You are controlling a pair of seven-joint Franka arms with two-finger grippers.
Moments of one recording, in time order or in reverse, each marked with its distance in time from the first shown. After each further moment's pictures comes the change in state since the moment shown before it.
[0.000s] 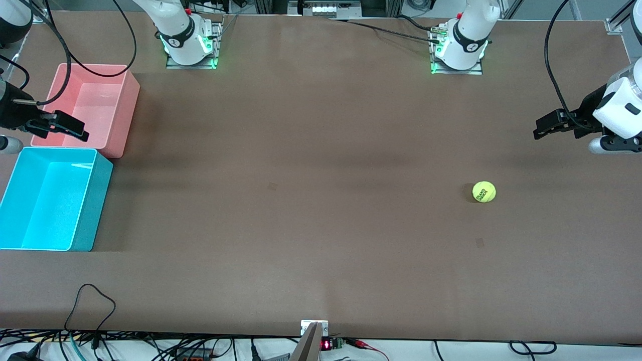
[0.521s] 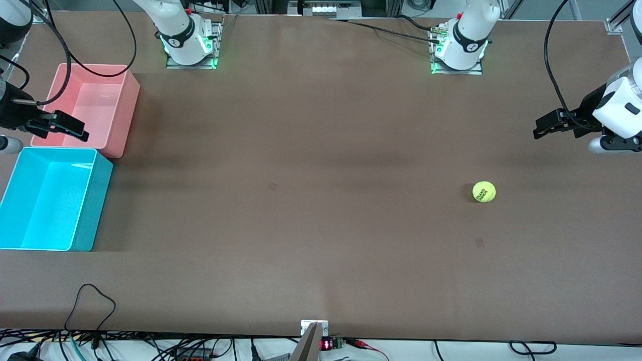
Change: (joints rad) left arm 0.000 0.000 0.000 -0.010 0.000 -0.001 -0.006; right arm 0.000 0.000 0.000 0.000 0.000 0.000 0.000
